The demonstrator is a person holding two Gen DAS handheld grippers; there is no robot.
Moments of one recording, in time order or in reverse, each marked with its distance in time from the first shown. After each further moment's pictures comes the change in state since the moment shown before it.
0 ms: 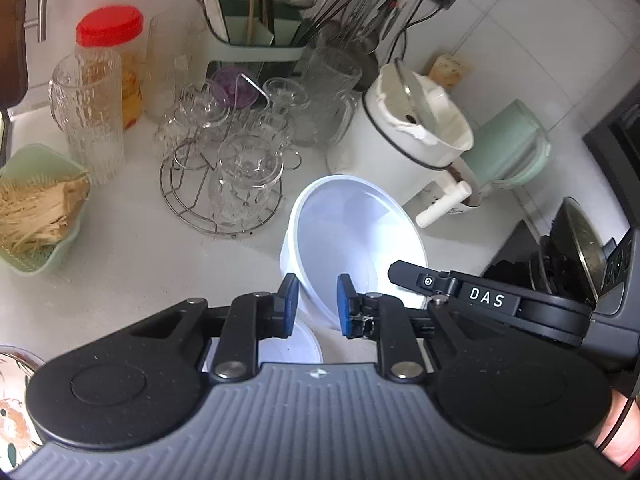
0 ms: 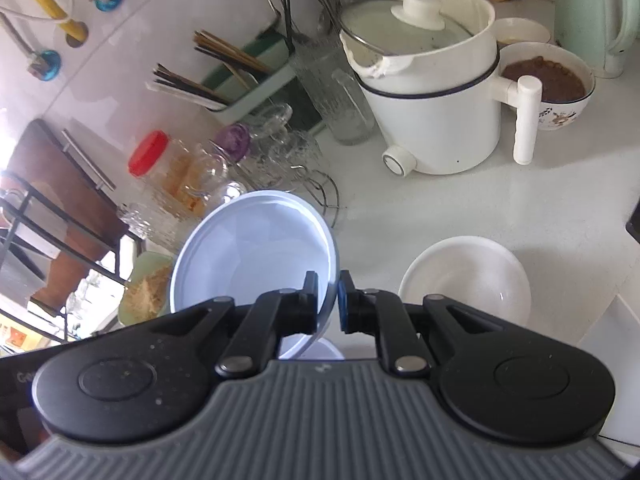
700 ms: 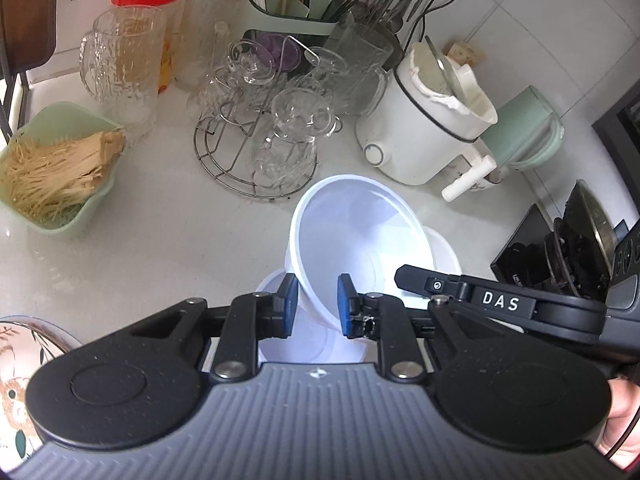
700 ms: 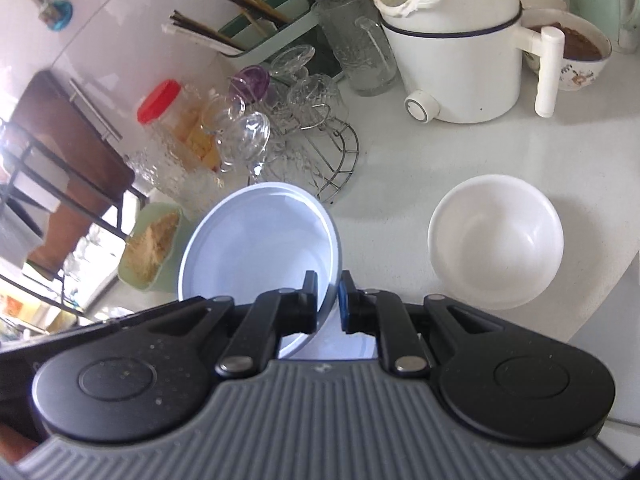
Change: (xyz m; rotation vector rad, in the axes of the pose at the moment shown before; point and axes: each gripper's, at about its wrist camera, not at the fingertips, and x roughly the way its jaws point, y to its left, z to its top) left arm 0.005 0.045 -0.037 -0.005 0.027 0.015; right arm 0.018 0.019 -0.040 -0.046 0.084 -0.009
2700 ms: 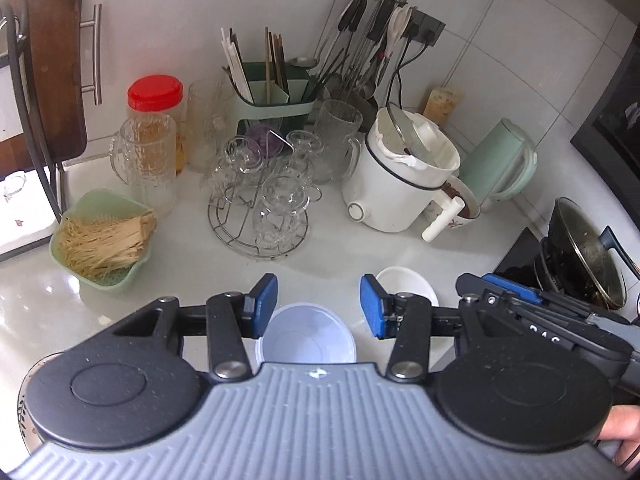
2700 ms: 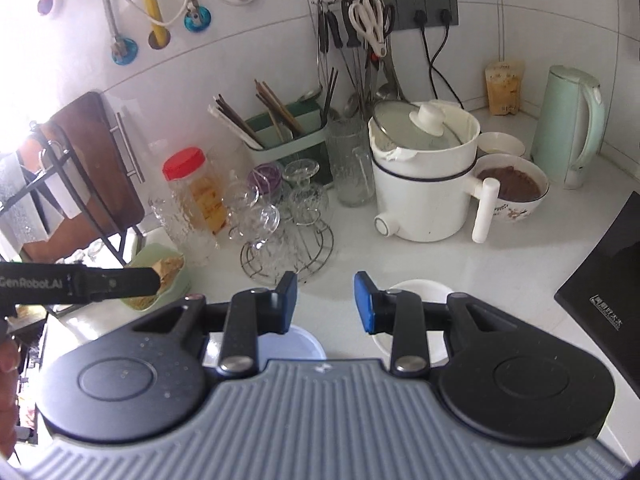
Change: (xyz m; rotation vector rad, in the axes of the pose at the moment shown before) left arm -0.098 -0.049 -0.004 0.081 -0.174 0.061; right arm -0.116 0.022 -0.020 -0.200 -0.311 -0.107
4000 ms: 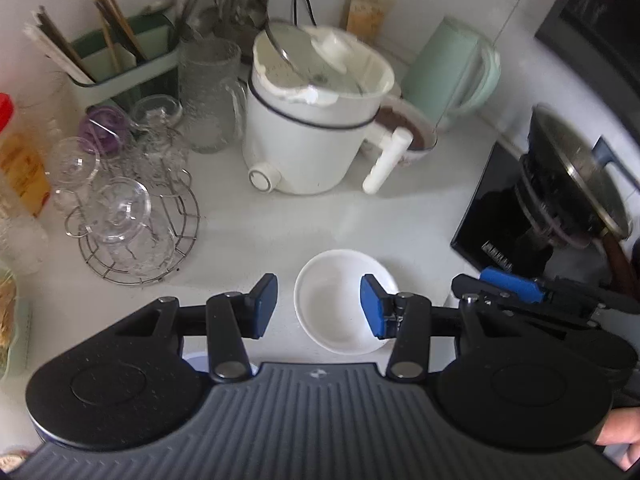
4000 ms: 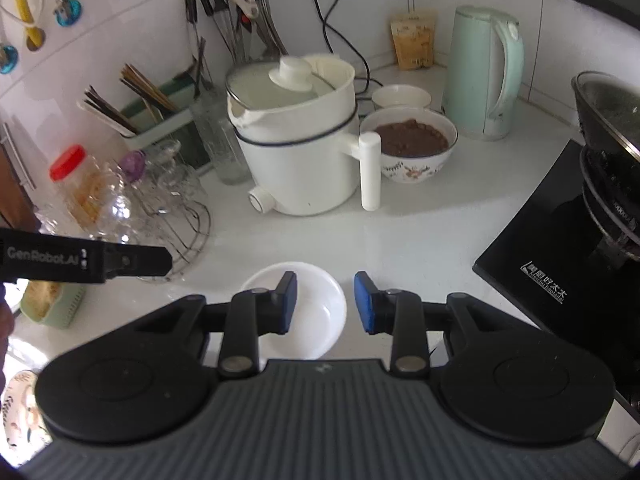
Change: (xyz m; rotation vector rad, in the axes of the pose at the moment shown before) left arm 0.168 -0.098 0.032 0.258 0.231 -0.108; right arm 0.049 -0.104 -0.012 0.113 0.098 -0.204
